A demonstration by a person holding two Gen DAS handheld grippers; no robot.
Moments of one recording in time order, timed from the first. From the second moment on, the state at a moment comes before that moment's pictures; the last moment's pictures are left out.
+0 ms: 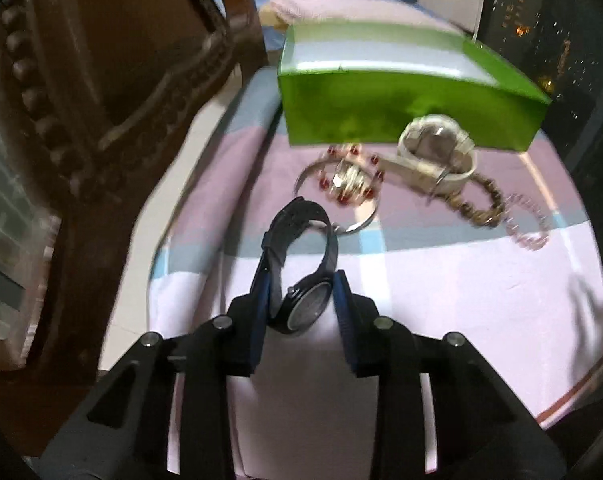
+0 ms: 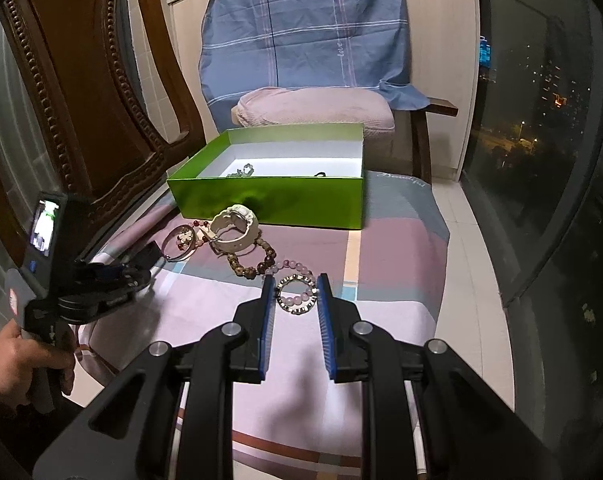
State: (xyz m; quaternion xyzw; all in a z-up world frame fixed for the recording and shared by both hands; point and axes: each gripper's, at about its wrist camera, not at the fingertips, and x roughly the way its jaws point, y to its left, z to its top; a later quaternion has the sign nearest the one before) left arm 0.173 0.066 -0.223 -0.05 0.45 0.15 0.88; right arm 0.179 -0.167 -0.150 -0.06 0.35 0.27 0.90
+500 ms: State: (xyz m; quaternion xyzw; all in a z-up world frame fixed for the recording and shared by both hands) left arm 0.120 0.030 -0.136 -0.07 0.36 0.06 0.93; right arm 0.176 -0.170 -0.142 -0.05 0.33 0.26 0.91
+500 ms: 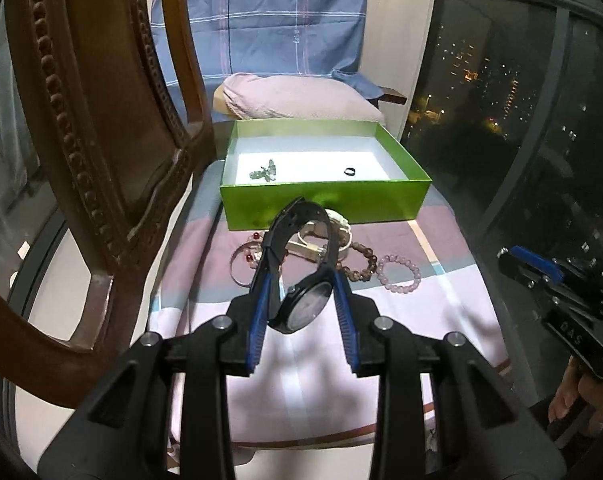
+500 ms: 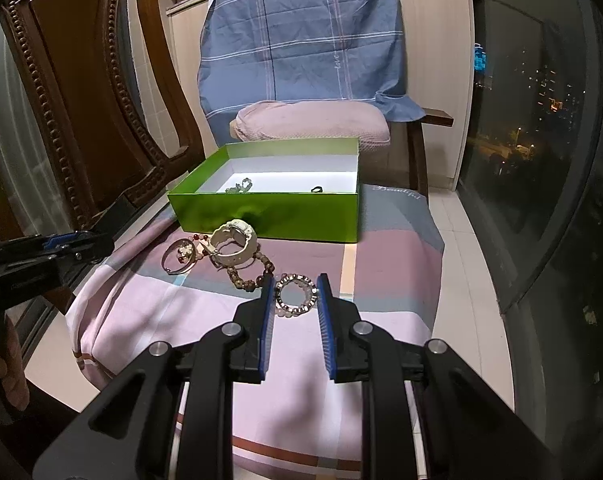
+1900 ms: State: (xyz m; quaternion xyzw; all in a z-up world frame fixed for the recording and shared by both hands) left arm 0.174 0.030 -0.113 -0.09 0.35 0.06 0.93; right arm 0.226 -0.140 -0.111 -0.04 0.30 0.26 0.92
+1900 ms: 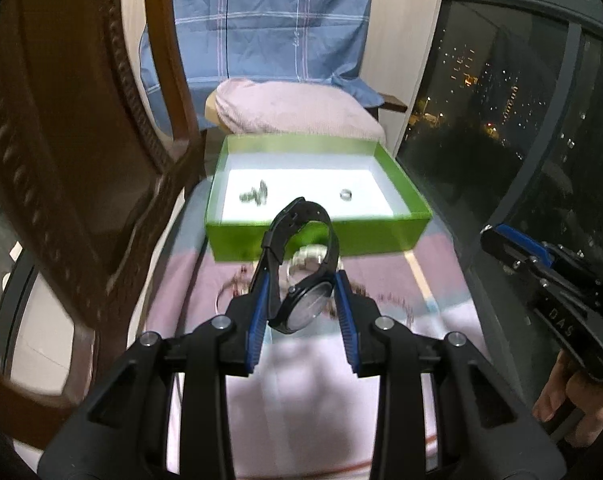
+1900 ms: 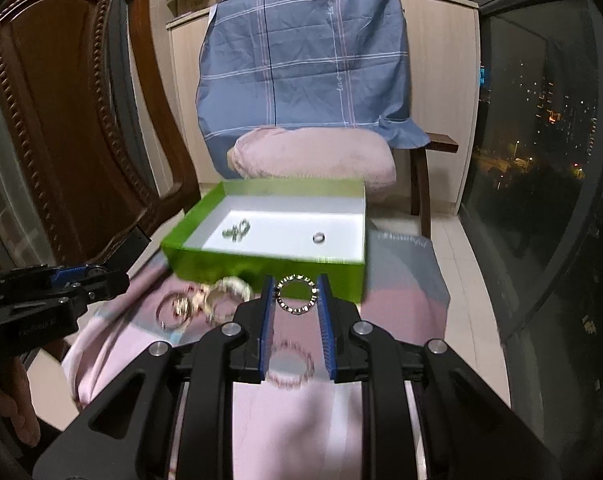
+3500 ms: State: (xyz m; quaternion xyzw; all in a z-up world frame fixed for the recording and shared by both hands) left arm 0.113 0.054 -0.138 -0.08 0.33 0.09 0.94; right arm 0.182 -0.203 -0.112 0.02 0.28 0.24 0.93
